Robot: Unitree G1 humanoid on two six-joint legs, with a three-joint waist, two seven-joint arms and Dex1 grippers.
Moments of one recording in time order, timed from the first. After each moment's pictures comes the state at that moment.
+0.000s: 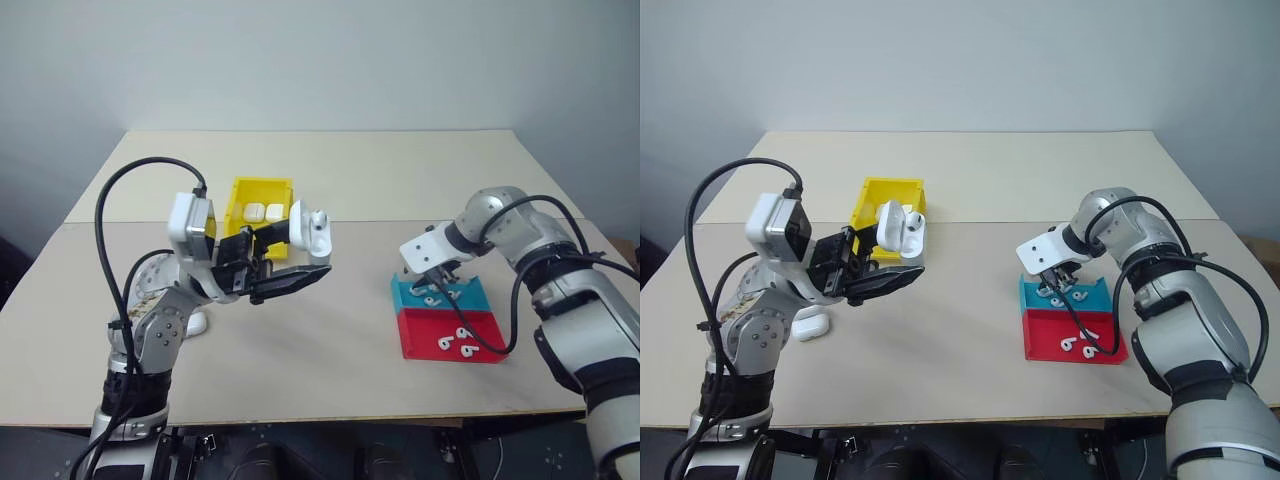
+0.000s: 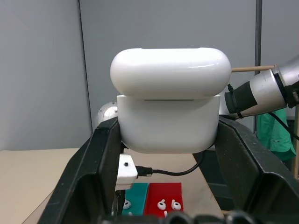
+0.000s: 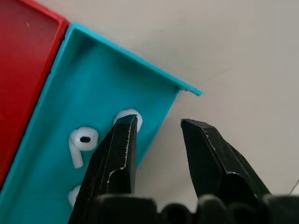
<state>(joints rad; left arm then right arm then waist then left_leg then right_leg) -0.49 0.43 0.11 -0.27 -0.82 0.37 -1.17 -1.24 -0.66 0.60 1.01 -0.35 -0.54 1.40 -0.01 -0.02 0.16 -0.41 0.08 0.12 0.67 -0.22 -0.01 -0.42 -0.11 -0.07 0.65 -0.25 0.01</state>
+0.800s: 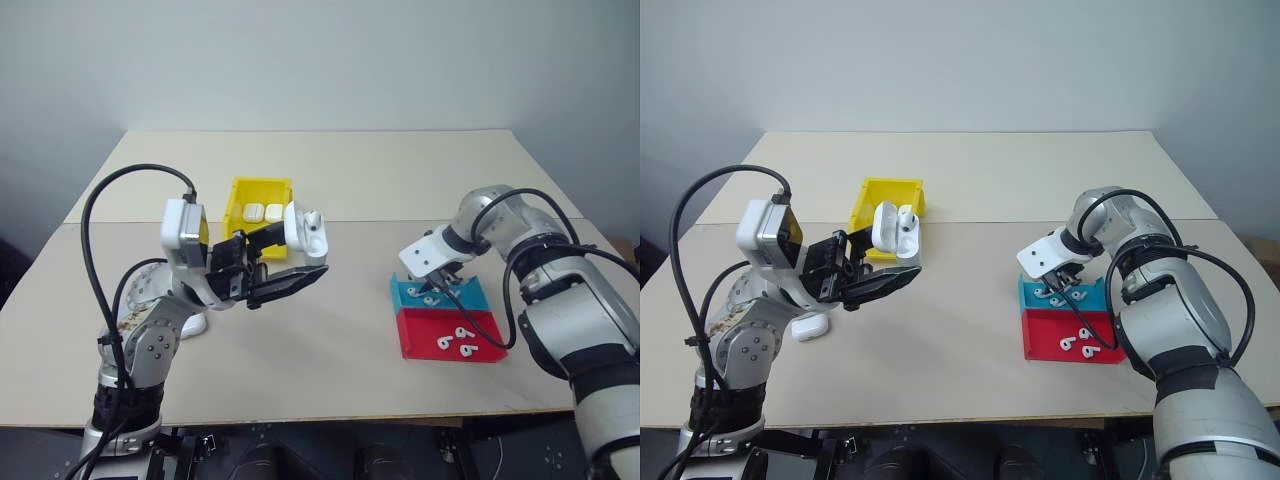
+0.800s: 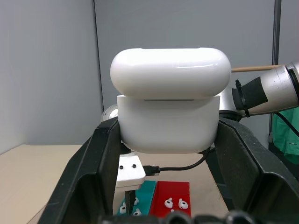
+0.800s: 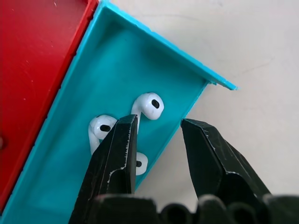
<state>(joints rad) -0.43 0.44 0.12 -0.34 -0.83 0.37 -1.10 -1.30 -0.60 0.58 1.19 -0.43 -0.65 1.45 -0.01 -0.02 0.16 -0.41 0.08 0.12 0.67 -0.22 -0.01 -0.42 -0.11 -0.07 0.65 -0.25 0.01</state>
